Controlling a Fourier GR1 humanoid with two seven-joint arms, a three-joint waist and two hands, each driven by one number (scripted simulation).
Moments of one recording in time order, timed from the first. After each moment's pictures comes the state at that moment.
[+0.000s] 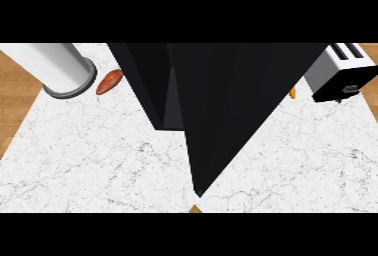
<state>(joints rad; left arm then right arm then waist) 0.68 0.80 -0.07 -2.21 0.92 0.14 -0.63 -0.24 -0.01 0.76 -2.30 0.08 0.07 0.69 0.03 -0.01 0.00</state>
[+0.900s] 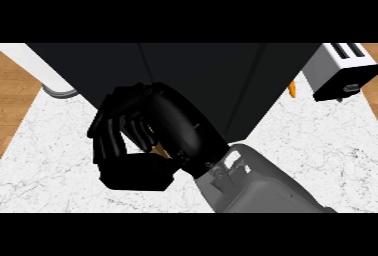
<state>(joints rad) 0.76 0.77 0.15 -2.20 1.02 -0.07 -0.50 -0.85 -0.01 0.53 -1.68 -0.02 -0.17 0.58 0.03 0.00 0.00</state>
